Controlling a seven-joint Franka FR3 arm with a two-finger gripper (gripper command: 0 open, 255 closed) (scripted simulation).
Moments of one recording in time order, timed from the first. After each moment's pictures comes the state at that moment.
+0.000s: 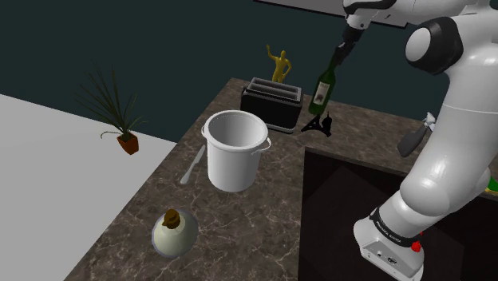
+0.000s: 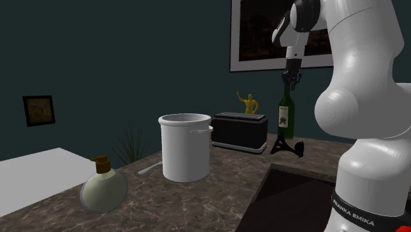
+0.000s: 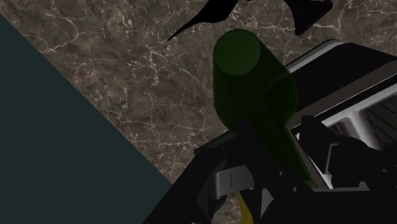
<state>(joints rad) -0.30 0.35 -0.47 -1.39 0.21 1.81 -0.76</state>
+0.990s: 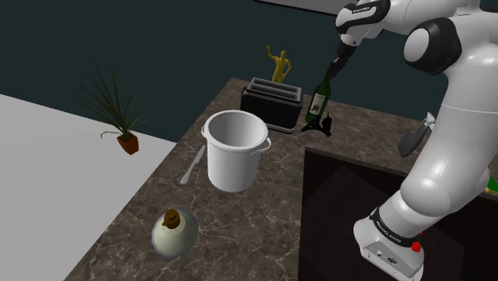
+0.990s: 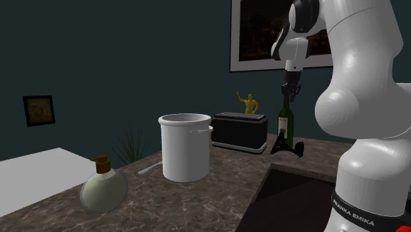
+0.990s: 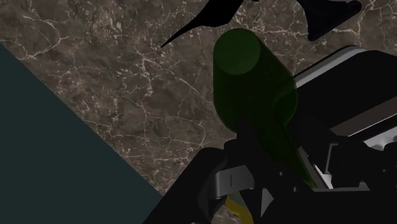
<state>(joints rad) -0.29 0.36 -0.47 -1.55 0.22 1.97 -0.78</state>
